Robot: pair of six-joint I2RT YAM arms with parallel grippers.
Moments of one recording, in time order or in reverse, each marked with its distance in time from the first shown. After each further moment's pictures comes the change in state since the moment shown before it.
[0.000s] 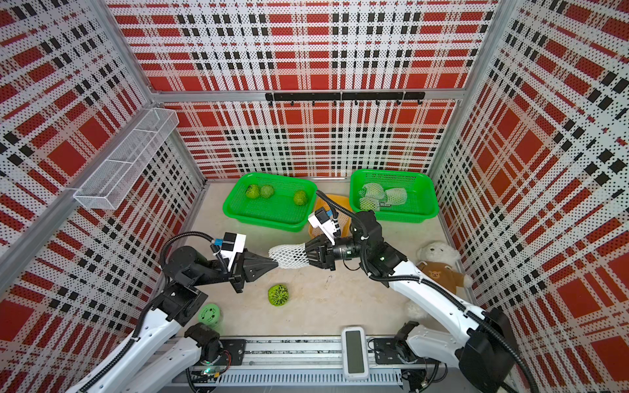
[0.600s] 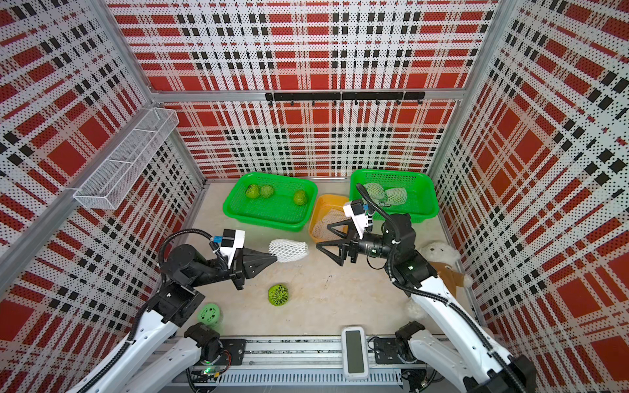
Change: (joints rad) left arm 0.000 0.010 0.108 -0.237 -0.165 0.047; right arm -0.204 -0.245 -0.060 -0.151 0.074 -0.069
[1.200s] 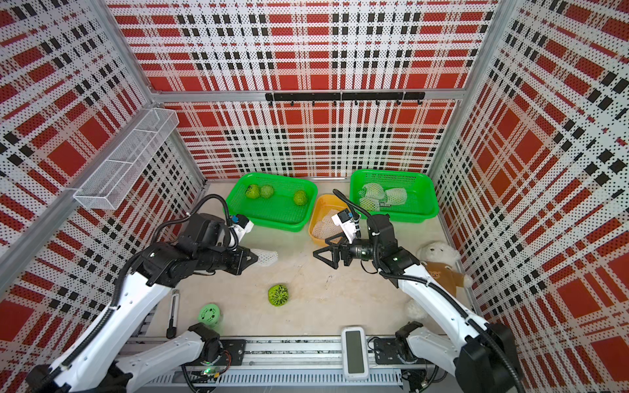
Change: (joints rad) left arm -0.081 0.364 0.544 -1.192 -0.586 -0.013; right arm 0.003 0.194 -0.055 -0.074 -0.012 -0.092
